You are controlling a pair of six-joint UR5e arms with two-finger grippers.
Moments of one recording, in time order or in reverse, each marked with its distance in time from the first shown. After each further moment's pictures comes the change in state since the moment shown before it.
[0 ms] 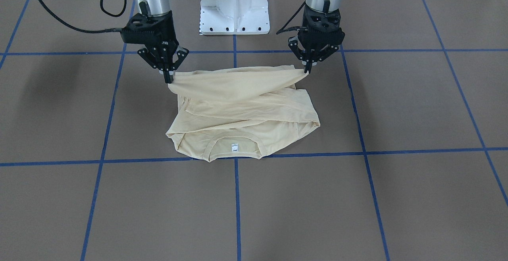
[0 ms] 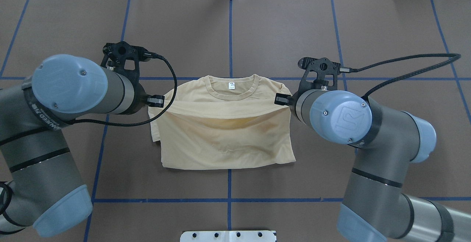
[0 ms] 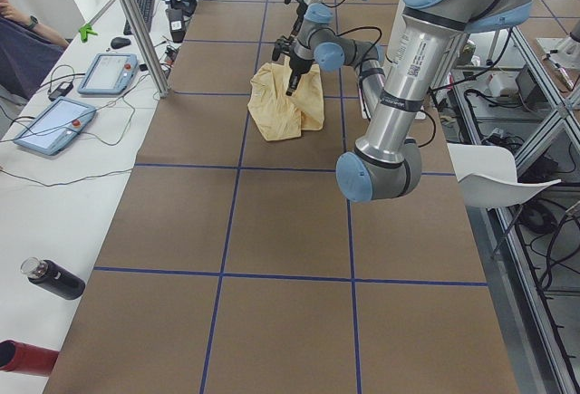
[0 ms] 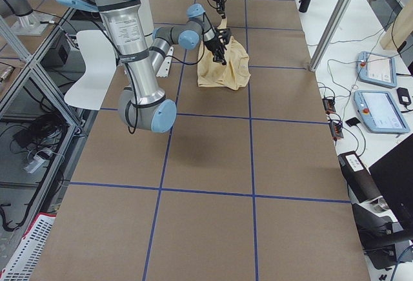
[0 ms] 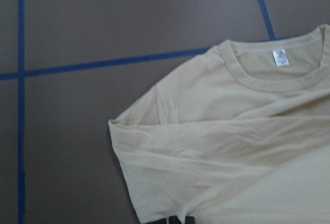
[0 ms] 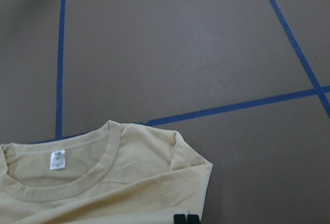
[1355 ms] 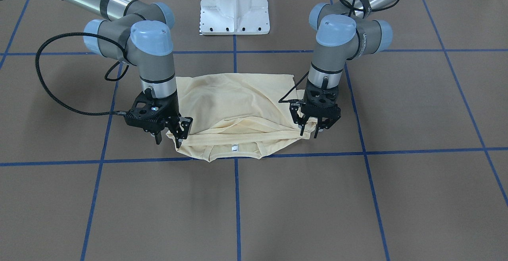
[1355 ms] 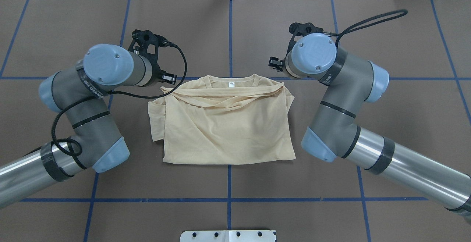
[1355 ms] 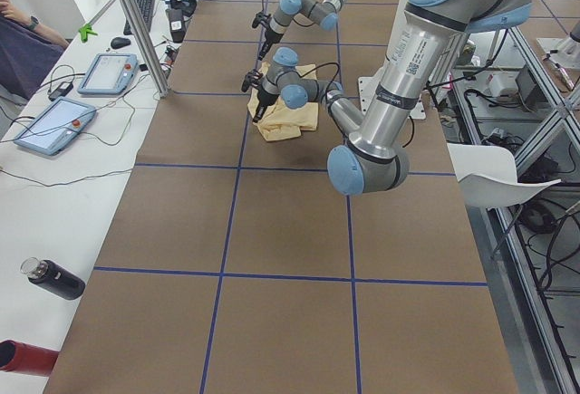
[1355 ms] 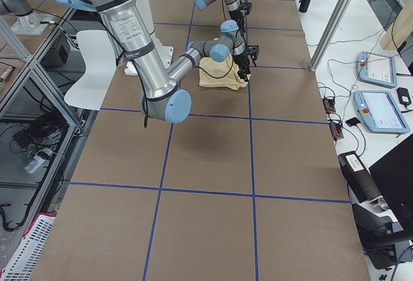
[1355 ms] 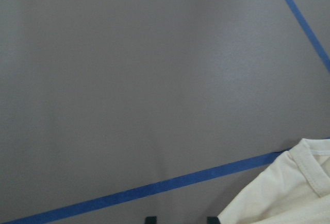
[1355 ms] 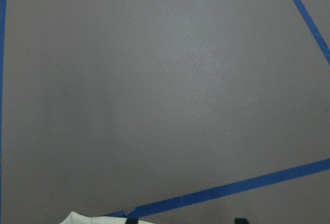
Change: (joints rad) left arm -0.075 -0.046 0.418 -0.476 -0.028 0.195; right arm 0.187 0.141 -0.400 0.199 0.221 -0.102
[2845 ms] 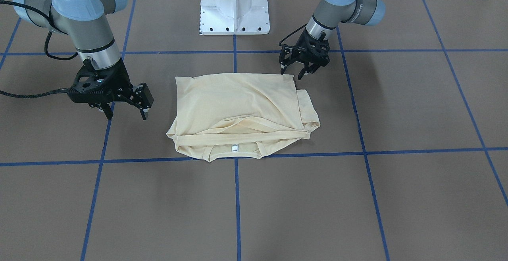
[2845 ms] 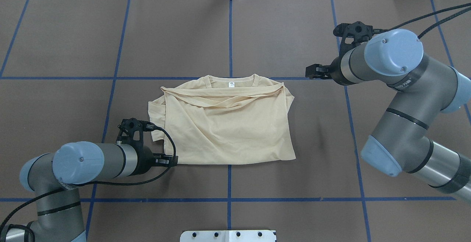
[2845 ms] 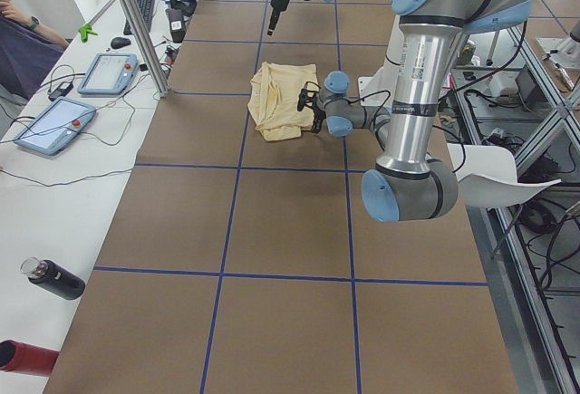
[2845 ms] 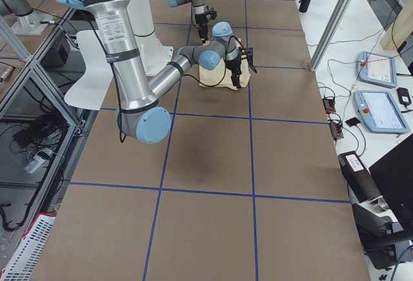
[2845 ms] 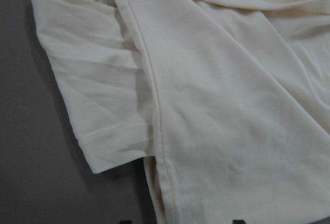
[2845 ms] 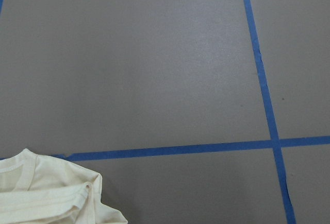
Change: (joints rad) left arm 0.322 0.295 -0.179 -0.290 0.024 -0.379; right arm 0.062 -0.255 0.281 0.004 0.108 -0.181
